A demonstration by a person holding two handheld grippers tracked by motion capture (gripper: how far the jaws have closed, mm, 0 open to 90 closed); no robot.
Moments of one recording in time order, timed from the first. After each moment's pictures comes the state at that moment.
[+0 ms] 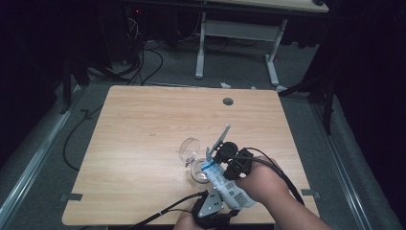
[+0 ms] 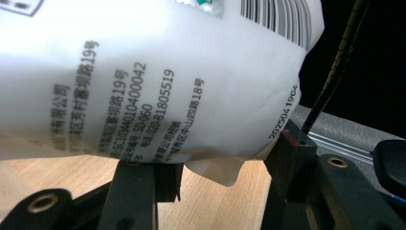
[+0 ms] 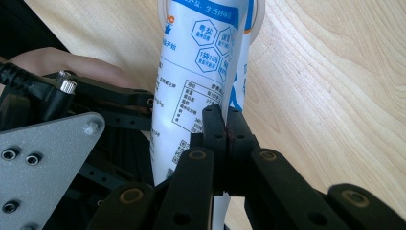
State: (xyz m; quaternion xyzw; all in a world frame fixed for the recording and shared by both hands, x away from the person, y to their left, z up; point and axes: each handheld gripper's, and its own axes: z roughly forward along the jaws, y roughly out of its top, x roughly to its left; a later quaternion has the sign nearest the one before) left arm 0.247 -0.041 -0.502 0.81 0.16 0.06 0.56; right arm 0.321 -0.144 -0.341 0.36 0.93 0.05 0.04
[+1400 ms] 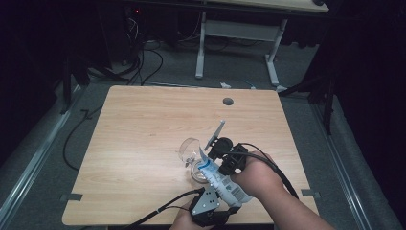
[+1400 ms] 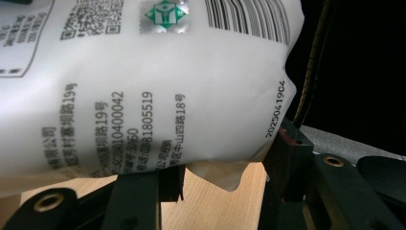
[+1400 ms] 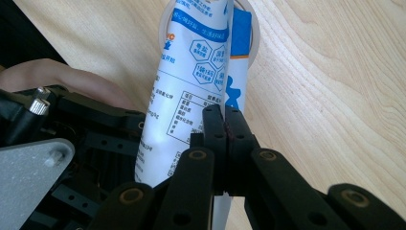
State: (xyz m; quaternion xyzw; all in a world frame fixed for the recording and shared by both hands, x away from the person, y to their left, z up) left arm 0.251 -0.032 -0.491 0.79 0.15 0.05 0.59; right arm 0.331 -0.133 -0.337 0.34 0.94 0.06 0.05
